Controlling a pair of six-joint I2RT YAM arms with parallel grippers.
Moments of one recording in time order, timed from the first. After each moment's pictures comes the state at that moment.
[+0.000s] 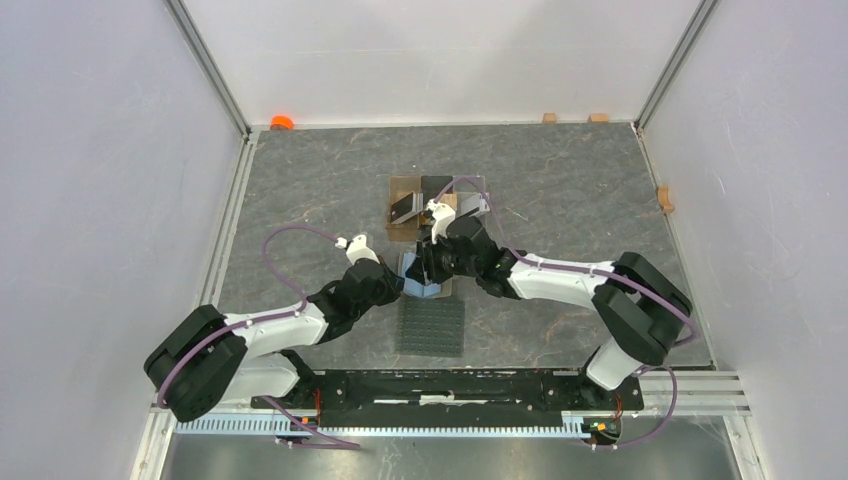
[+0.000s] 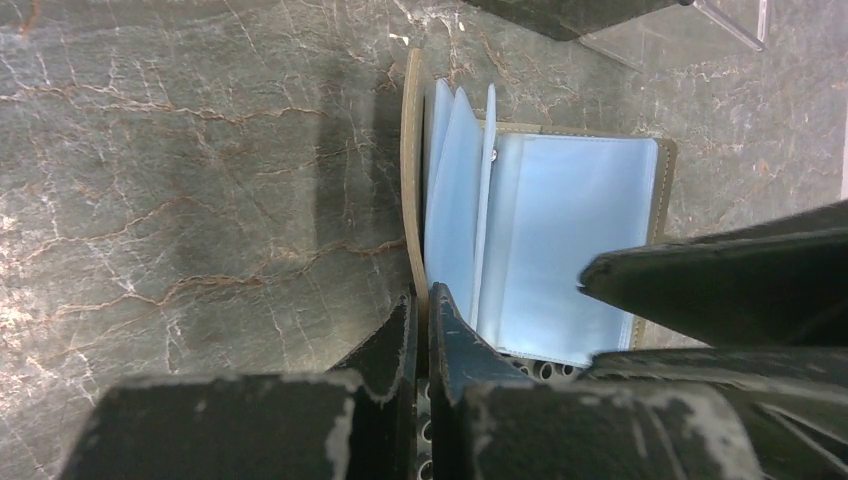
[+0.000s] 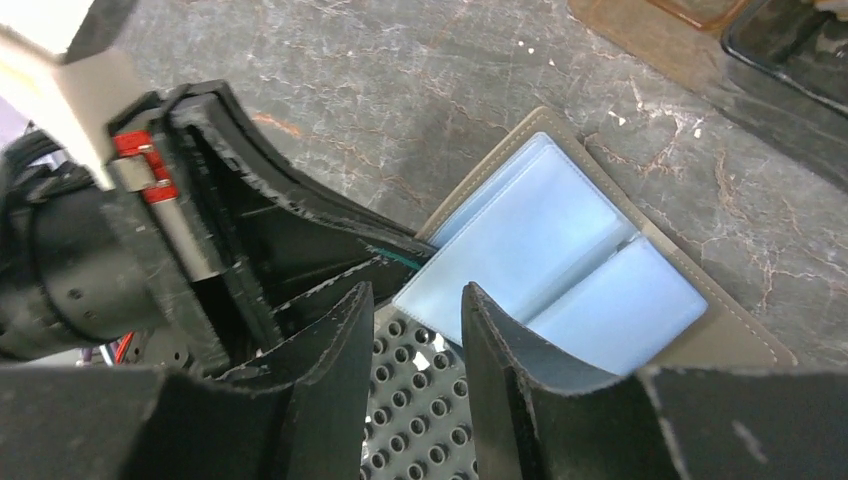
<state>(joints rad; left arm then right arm) -0.77 1.22 0.34 0.28 -0.26 -0.92 0.86 1.60 0.84 0.23 -0.19 0.45</state>
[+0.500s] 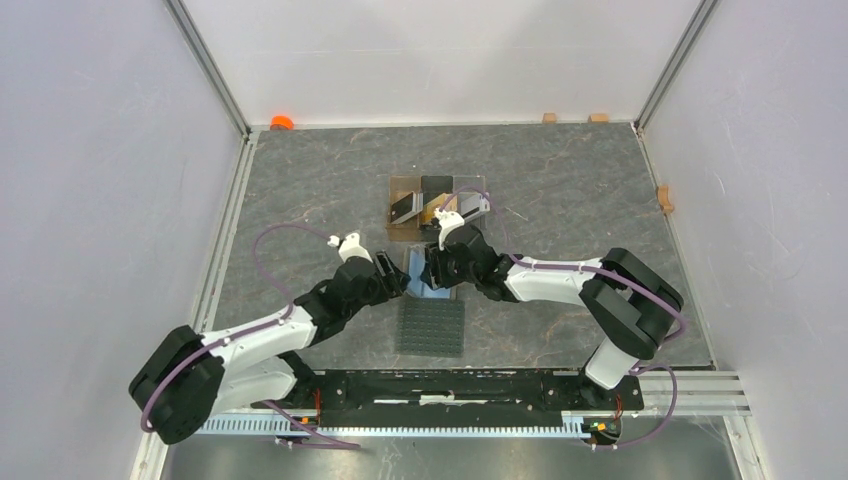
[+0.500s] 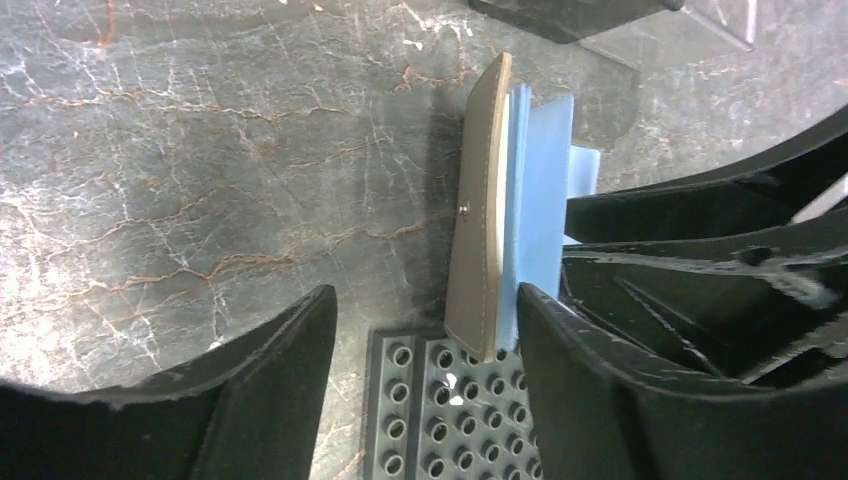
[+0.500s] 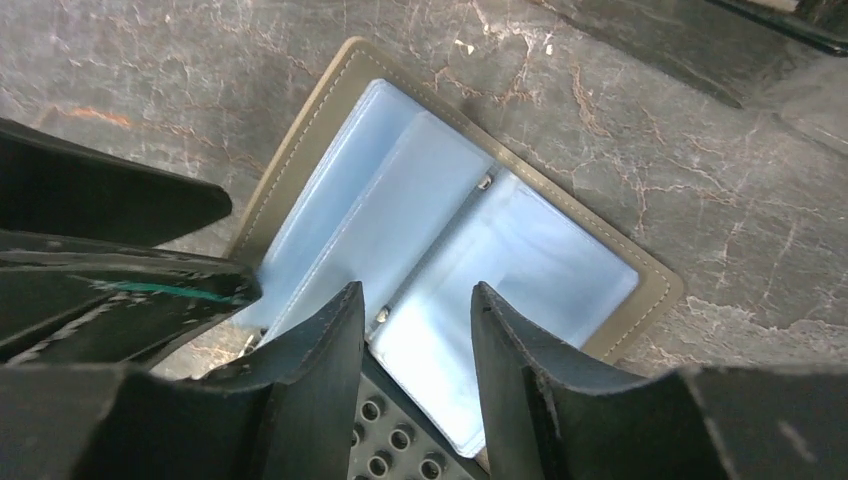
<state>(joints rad) -0.74 1.10 0.35 0.14 -0.26 -0.90 0.87 1.66 0.81 0.20 0.00 0.46</state>
